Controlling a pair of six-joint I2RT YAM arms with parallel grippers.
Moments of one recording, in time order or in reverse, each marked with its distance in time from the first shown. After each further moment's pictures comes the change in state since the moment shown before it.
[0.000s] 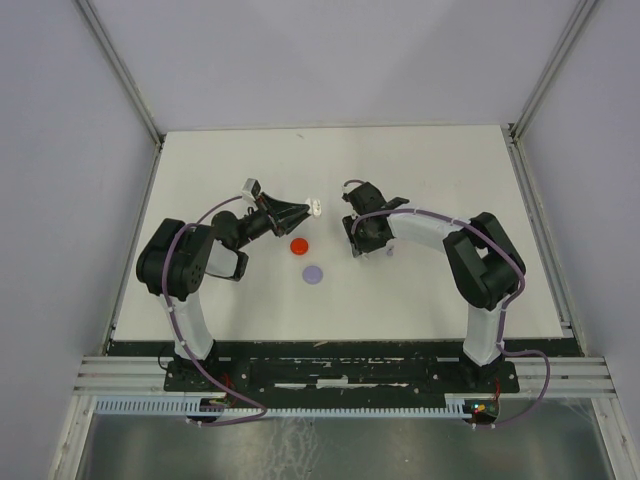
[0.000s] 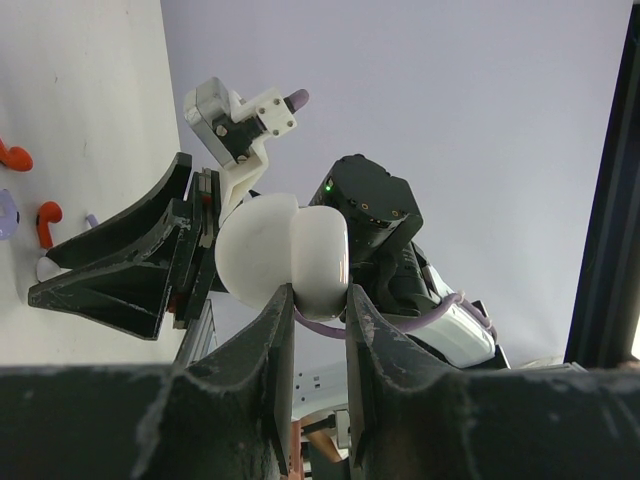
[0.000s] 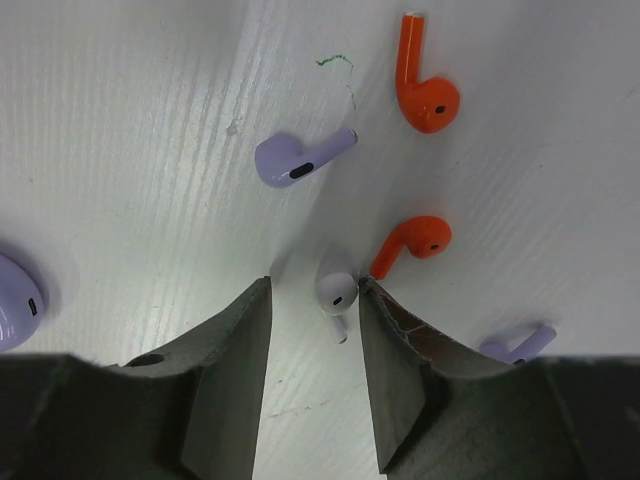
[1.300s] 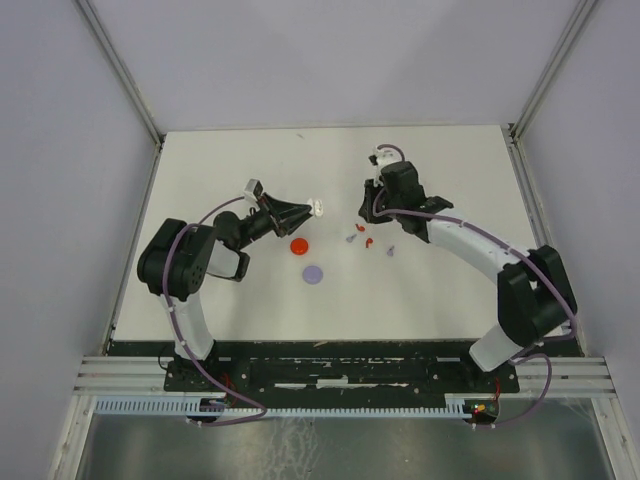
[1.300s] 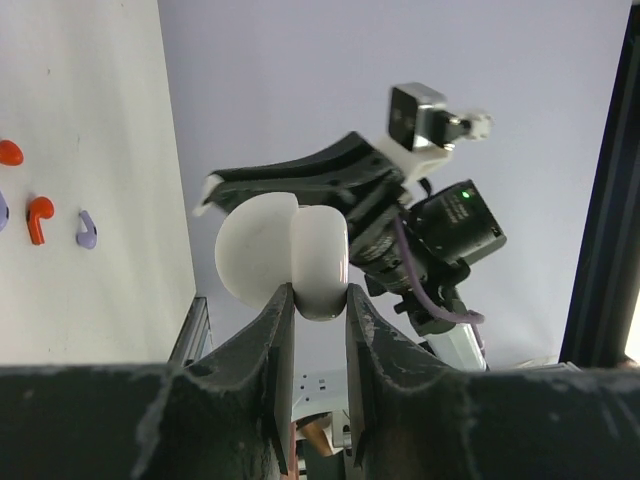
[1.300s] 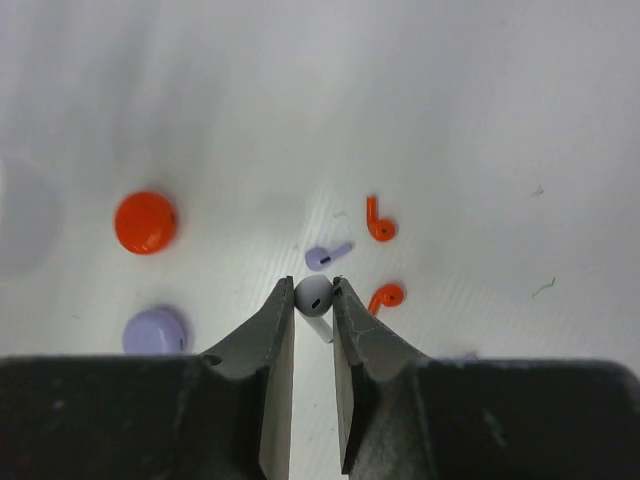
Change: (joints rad) left arm -0.011 0.000 0.000 0.000 -0.009 -0.008; right arm -0.073 -0.259 -0.093 0.214 -0.032 0.048
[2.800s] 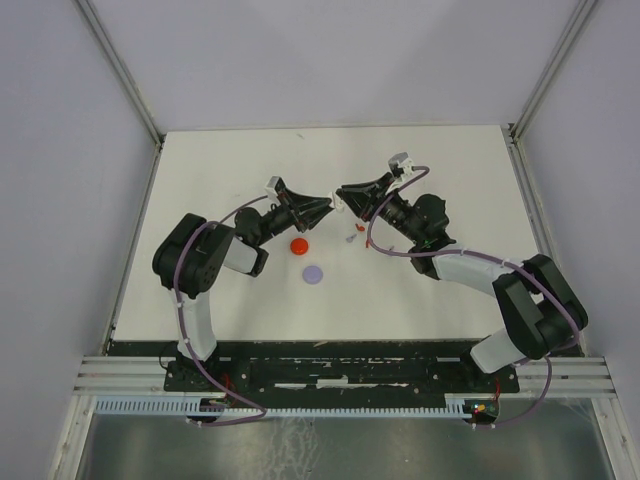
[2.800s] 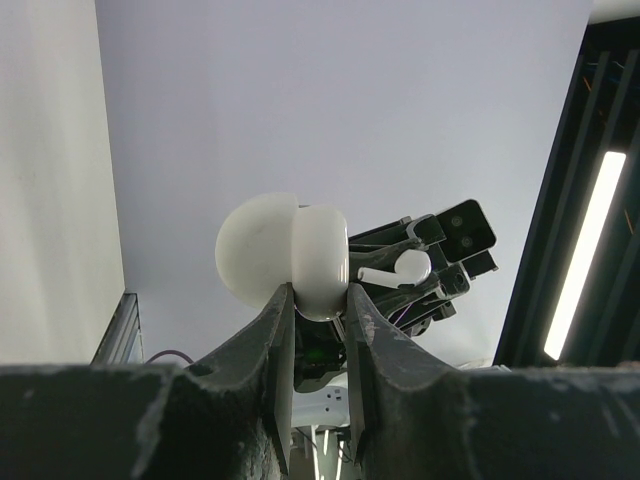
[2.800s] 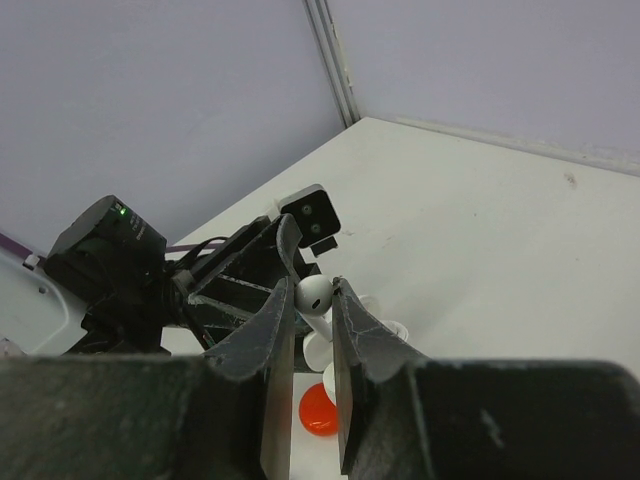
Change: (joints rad) left arm -0.148 0.063 0.109 0.003 -0.124 -0.151; right arm -0.014 -0.145 -0.440 1.260 -0.344 0.092
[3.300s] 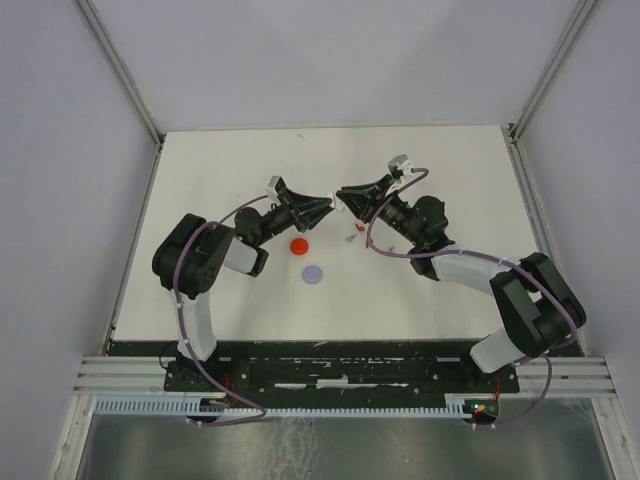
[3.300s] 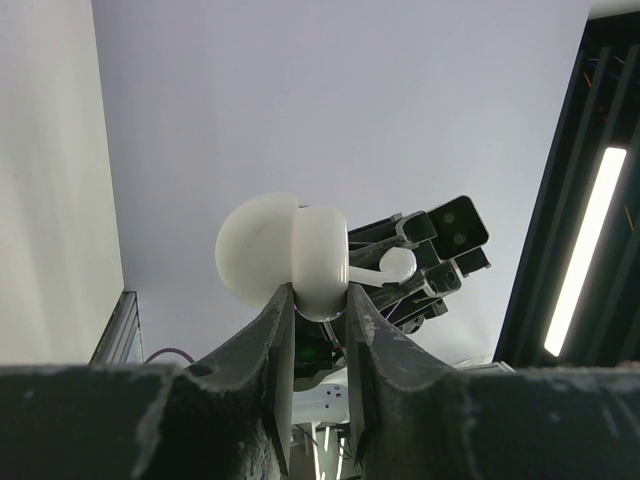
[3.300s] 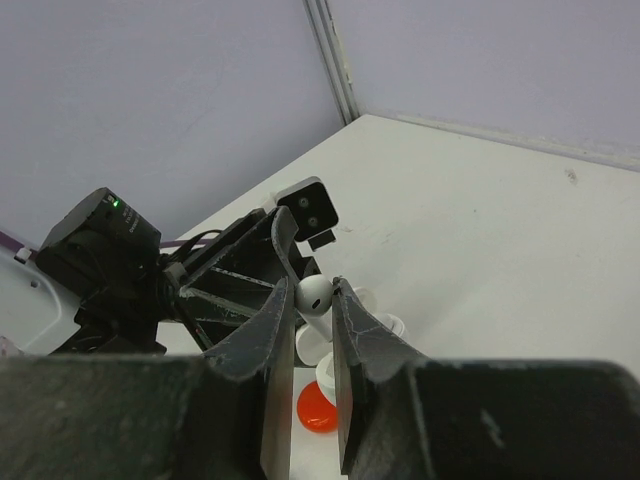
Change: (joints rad) left arm -0.004 -0.003 0.004 0.000 0.004 0.000; right arm 0.000 0.016 -0.013 0.027 -0.002 0.000
